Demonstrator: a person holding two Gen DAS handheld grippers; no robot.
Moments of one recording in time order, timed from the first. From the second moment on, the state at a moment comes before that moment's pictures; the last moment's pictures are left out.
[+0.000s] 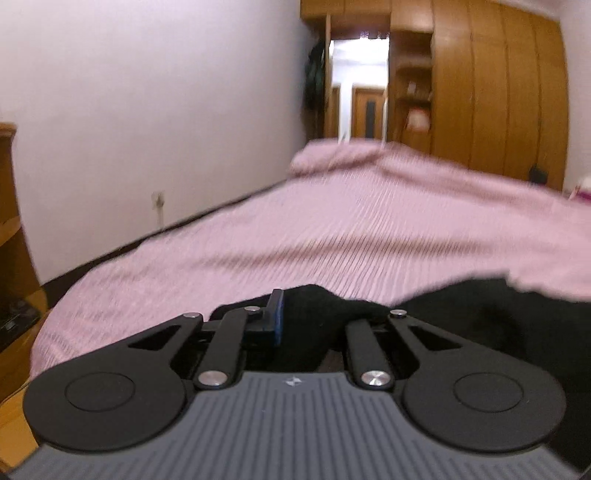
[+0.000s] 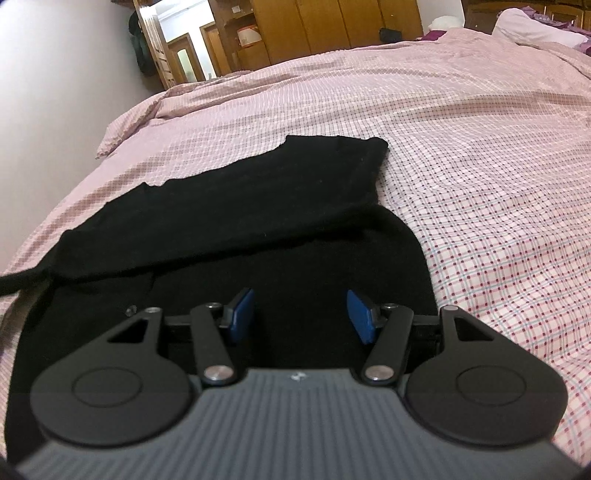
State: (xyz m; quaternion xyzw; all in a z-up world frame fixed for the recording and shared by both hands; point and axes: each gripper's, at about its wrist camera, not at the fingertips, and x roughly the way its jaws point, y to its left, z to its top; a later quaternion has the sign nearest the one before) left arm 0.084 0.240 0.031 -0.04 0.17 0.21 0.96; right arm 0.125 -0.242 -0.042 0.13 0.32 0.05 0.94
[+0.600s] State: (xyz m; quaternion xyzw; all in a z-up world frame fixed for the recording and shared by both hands) left arm 0.153 0.077 0.065 -0.01 0.13 0.01 0.99; right arm 0.118 -0.255 -0.044 0.15 0.32 0.05 0.94
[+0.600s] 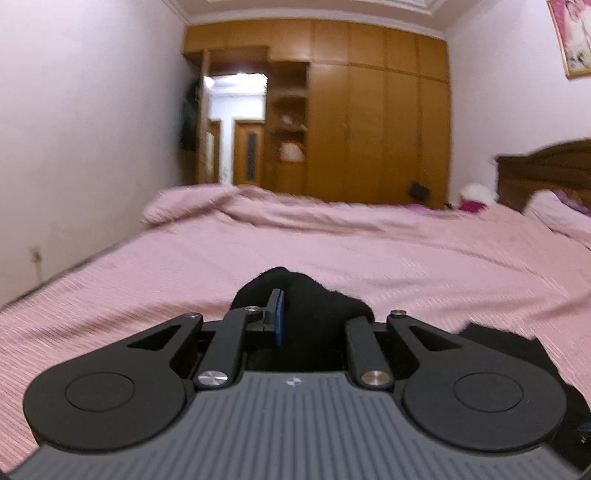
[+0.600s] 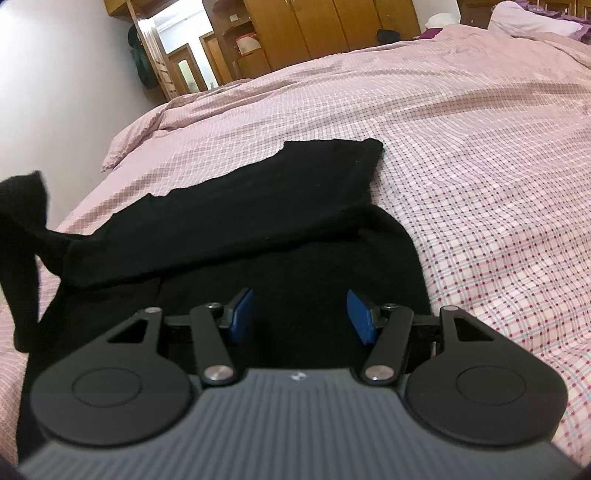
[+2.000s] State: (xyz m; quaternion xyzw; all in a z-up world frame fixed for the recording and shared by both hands) left arm 0.076 0.149 0.021 -0.08 0.33 0.10 0.94; right arm 0.116 -0.169 -0.001 0.10 0.27 0.19 0.94
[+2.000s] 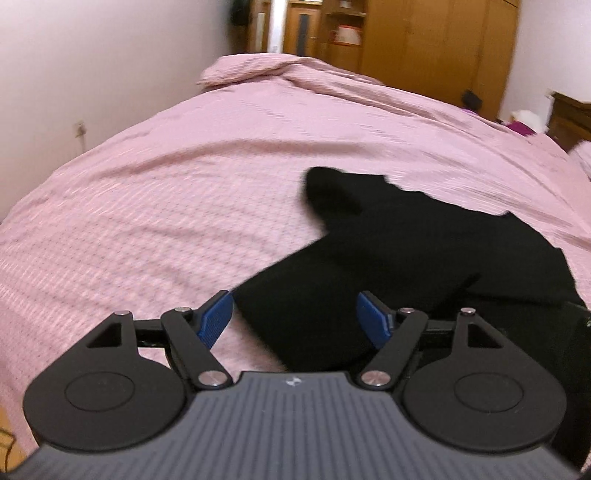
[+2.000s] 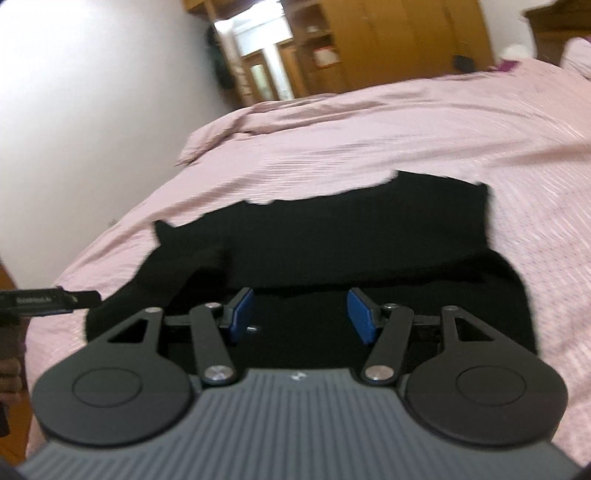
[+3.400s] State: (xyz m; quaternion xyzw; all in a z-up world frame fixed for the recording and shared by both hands) left arm 0.023 0.240 -0.015 -0.15 0.35 0.20 0.90; right arm 0.139 0.070 -0.020 -0.07 0.33 0.37 0.86
